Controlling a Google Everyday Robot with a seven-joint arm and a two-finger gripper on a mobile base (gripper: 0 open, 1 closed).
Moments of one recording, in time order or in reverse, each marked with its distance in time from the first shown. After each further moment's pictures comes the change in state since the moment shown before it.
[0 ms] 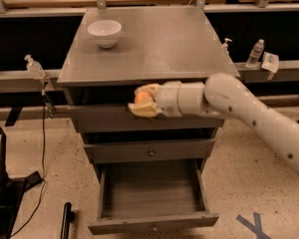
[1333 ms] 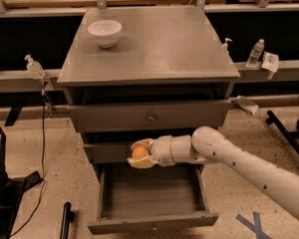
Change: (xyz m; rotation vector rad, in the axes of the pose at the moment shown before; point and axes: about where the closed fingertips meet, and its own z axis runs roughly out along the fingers) arm 0.173 0.093 0.055 -0.192 0.051 0.115
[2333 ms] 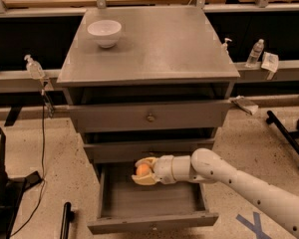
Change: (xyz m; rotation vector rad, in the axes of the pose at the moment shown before) arm 0.093 0.009 0.025 0.004 0.012 0.042
